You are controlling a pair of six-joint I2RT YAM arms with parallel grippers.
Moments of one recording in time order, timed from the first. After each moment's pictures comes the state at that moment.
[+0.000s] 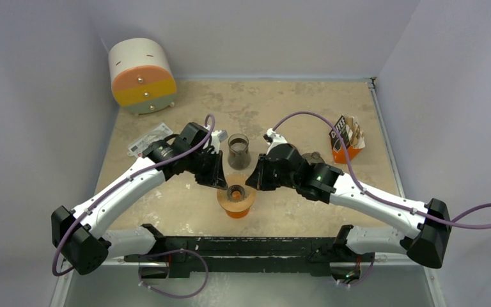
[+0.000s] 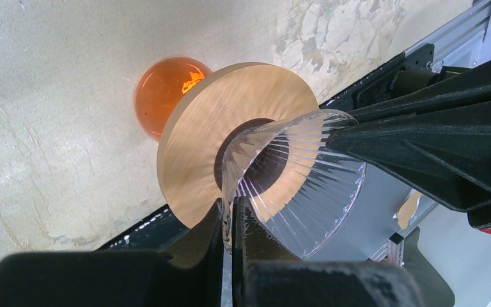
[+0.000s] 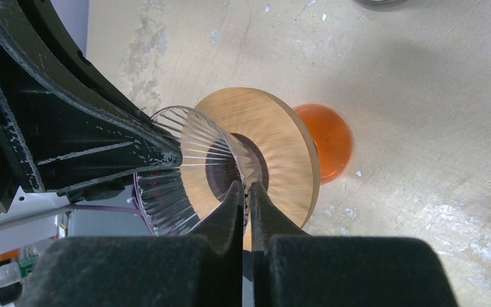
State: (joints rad) left arm -0.67 1.21 1.09 -0.89 0.36 -0.54; right arm 1.01 1.20 0.97 -0.47 0.03 0.86
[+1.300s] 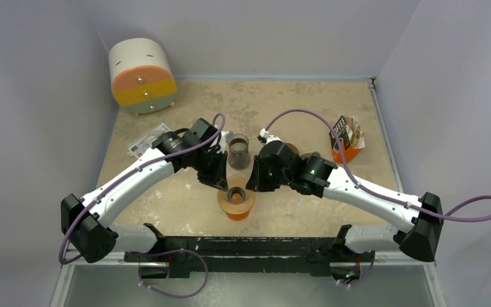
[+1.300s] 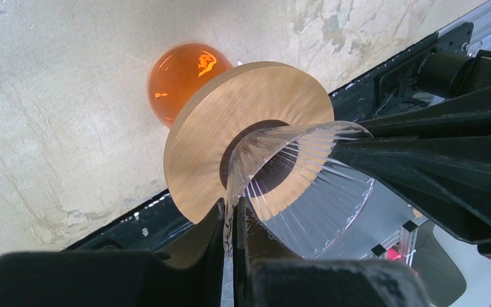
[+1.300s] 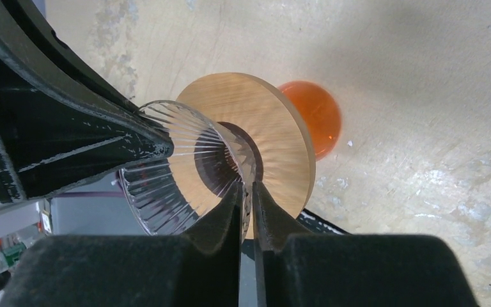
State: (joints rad) left arm -0.70 1.30 1.21 -1.02 0.32 -0.52; right arm 1.02 1.25 1.09 -0.64 0.03 0.87
